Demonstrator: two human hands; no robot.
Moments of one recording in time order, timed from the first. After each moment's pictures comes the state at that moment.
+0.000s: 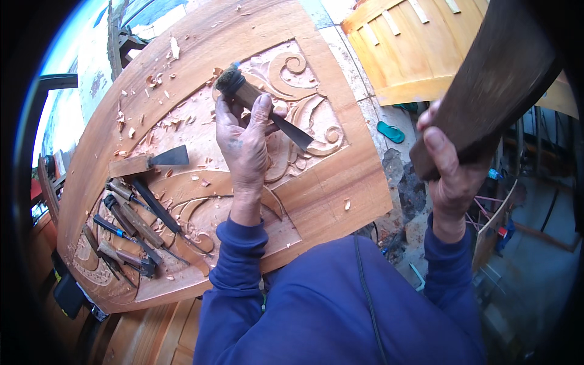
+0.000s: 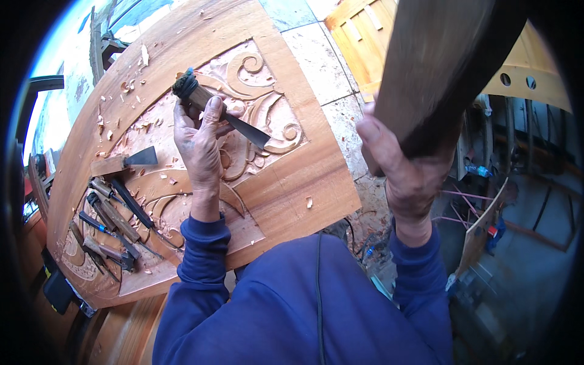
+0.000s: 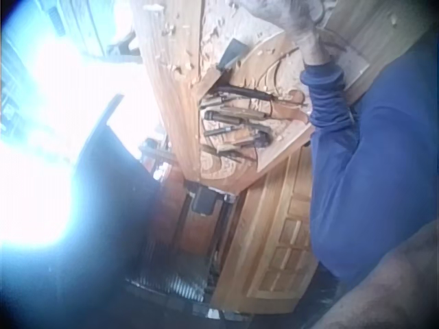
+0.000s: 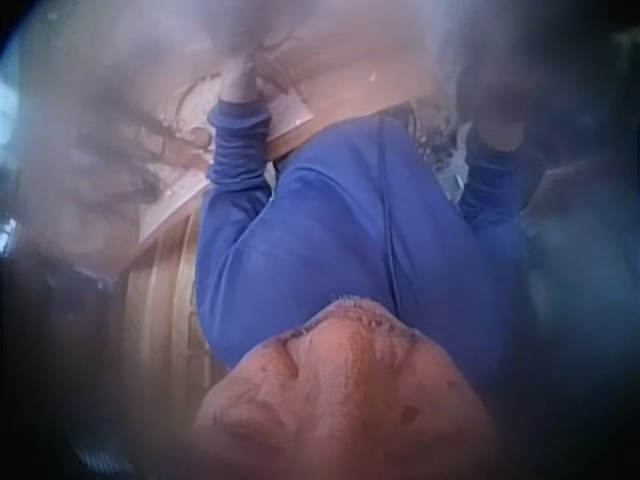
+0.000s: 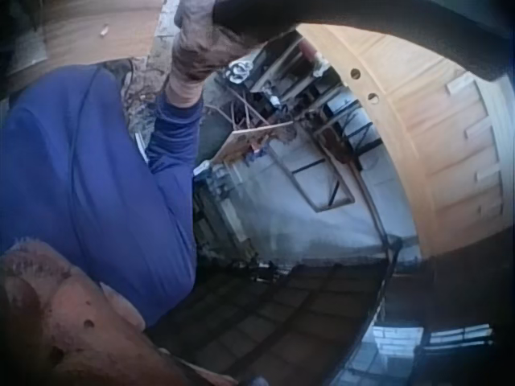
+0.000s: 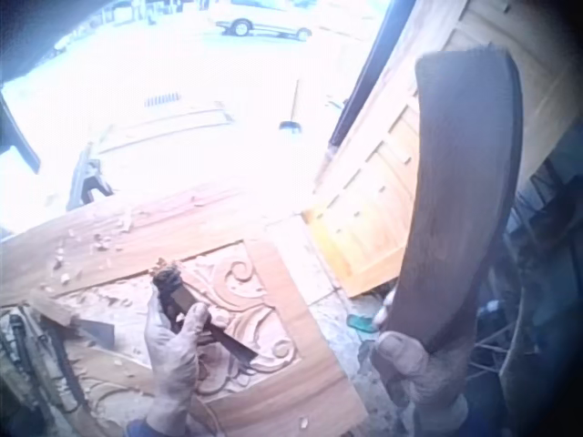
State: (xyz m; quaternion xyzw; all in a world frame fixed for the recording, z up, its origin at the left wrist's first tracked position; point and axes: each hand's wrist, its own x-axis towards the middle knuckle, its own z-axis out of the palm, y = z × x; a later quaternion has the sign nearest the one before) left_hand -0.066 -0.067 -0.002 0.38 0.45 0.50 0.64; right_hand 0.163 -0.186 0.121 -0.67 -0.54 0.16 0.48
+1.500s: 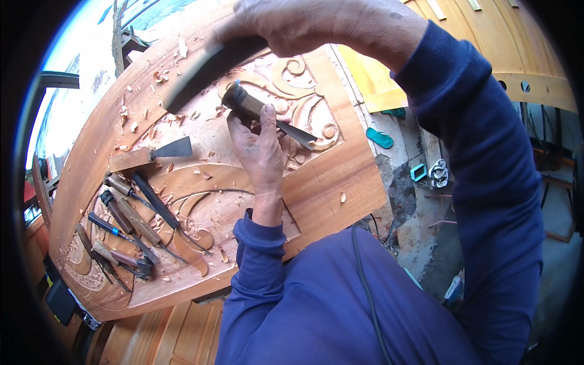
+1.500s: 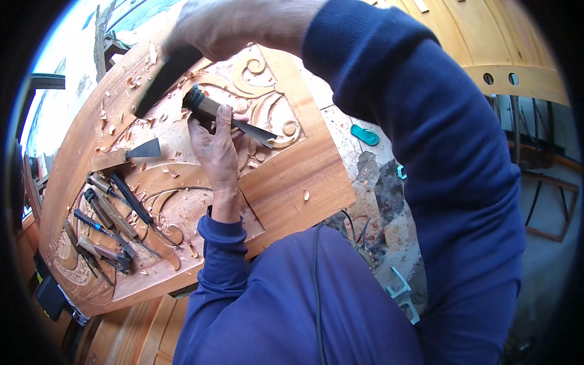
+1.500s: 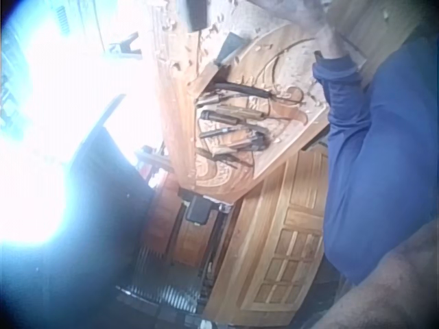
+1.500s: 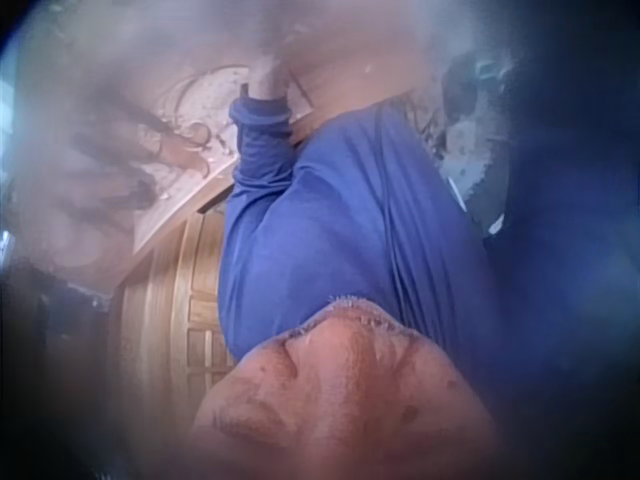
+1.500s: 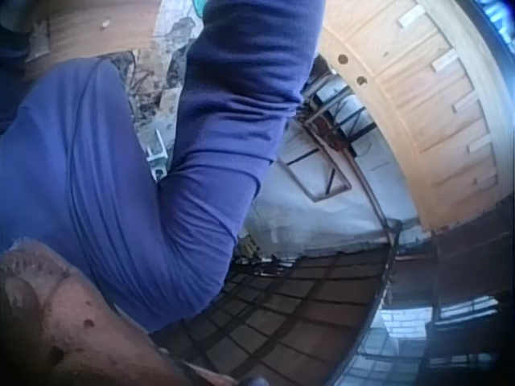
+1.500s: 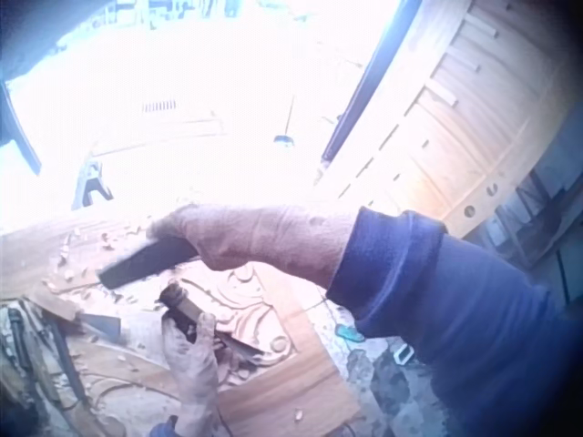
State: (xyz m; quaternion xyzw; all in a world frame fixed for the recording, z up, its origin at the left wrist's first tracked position) left_hand -0.061 -0.096 -0.014 0.33 0.48 0.57 0.58; right_hand 0.071 0.059 0.109 -0.41 -0.88 0.23 0.04
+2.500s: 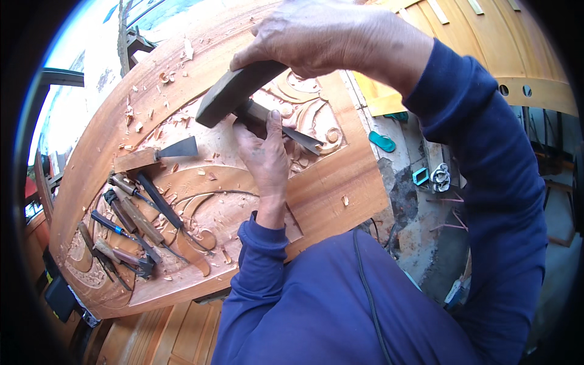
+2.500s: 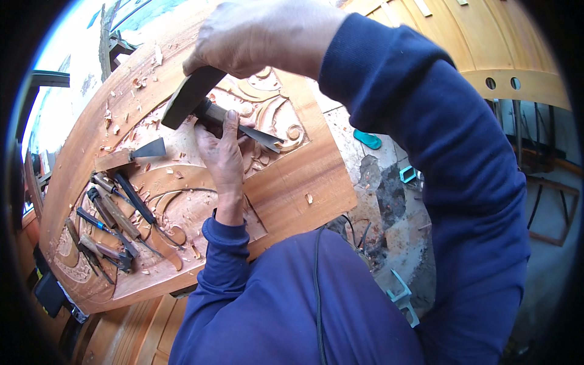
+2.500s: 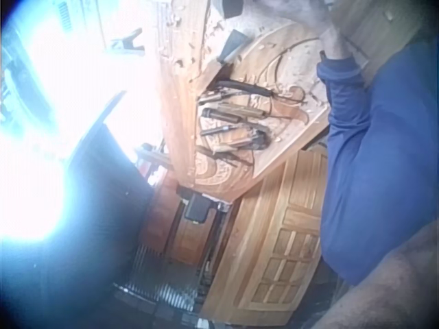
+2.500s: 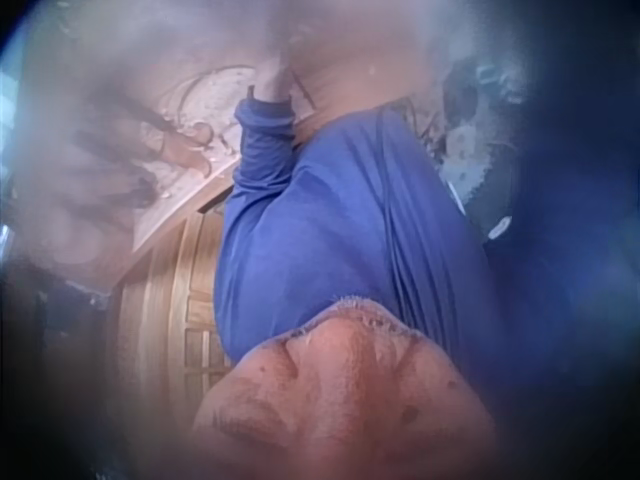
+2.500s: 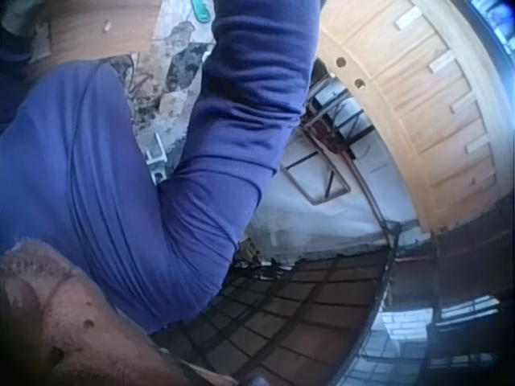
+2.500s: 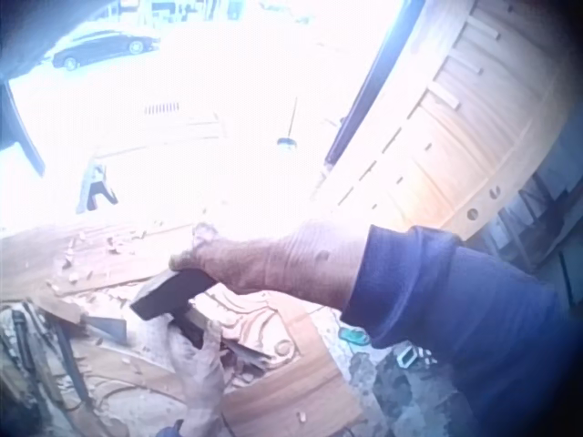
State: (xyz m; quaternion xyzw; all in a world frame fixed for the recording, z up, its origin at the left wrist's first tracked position) left_hand -0.054 -0.100 -0.015 0.31 0.49 0.55 0.60; right_hand 0.073 0.047 0.085 -0.63 -0.65 0.43 0.08
